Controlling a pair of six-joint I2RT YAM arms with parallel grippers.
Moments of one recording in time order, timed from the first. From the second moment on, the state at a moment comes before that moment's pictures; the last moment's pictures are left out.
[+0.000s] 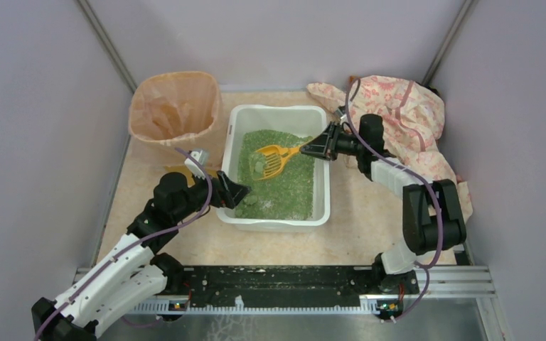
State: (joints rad) left arm -0.62 0.69 0.55 -0.10 0.13 -0.53; right arm 0.19 1.56 0.85 0.40 -0.99 0.95
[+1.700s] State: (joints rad) left arm -0.62 0.76 0.59 -0.10 0.17 -0.53; right arm -0.07 1.62 0.67 1.13 -1.07 1.45
